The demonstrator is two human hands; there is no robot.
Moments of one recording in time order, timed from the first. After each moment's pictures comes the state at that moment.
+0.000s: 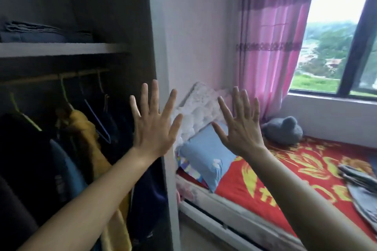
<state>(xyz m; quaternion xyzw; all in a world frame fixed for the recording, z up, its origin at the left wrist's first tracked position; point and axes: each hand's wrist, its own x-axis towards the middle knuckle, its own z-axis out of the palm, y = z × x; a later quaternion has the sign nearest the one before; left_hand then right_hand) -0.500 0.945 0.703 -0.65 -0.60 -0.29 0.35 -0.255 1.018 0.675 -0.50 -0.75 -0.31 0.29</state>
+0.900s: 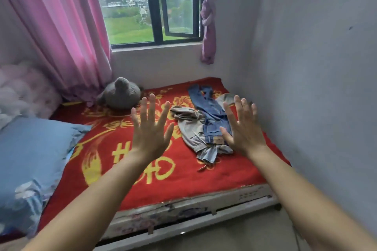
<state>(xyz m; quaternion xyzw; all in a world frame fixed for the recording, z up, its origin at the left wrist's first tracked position) 0.182 1.156 0.499 -0.90 -0.35 -0.22 0.11 0.425 0.990 0.479 -0.82 -0.51 -0.23 0.06</state>
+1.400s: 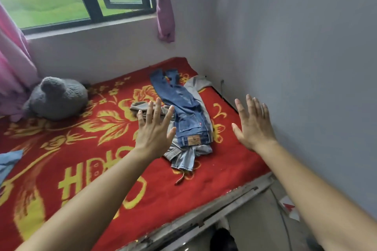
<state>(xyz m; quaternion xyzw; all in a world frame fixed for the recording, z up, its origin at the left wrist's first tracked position) 0.441 1.281 0.407 -0.96 -0.24 -0.10 0.04 0.647 1.046 0.394 -0.91 -0.38 -0.13 0.05</state>
